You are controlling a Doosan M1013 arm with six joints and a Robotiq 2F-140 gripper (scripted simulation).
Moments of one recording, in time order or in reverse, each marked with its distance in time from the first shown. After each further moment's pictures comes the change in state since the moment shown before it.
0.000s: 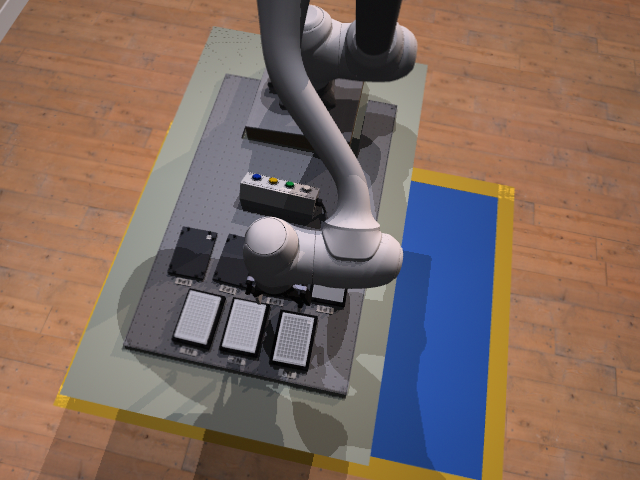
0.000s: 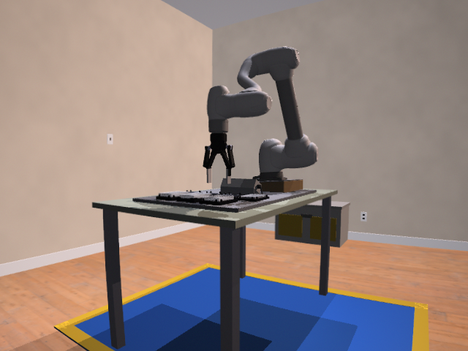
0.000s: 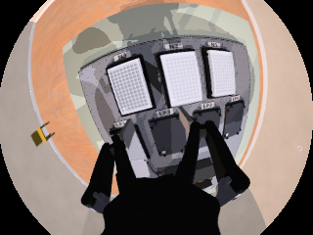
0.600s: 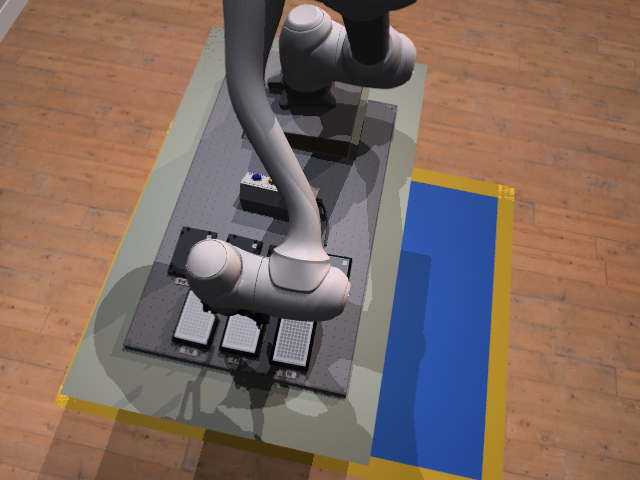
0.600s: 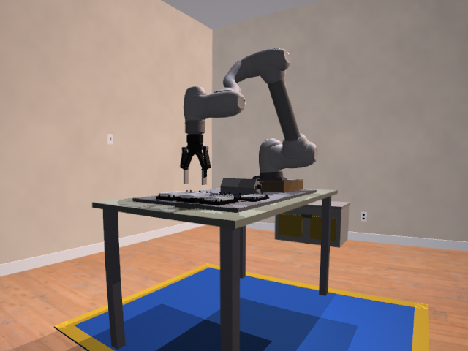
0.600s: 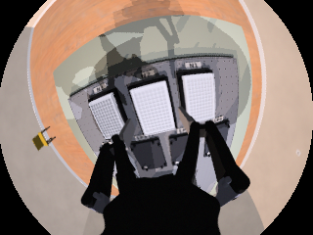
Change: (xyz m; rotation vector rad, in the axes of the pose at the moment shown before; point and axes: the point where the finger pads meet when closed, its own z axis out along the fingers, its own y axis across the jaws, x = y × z) arm 0.060 0.088 0.004 0.001 0.006 0.013
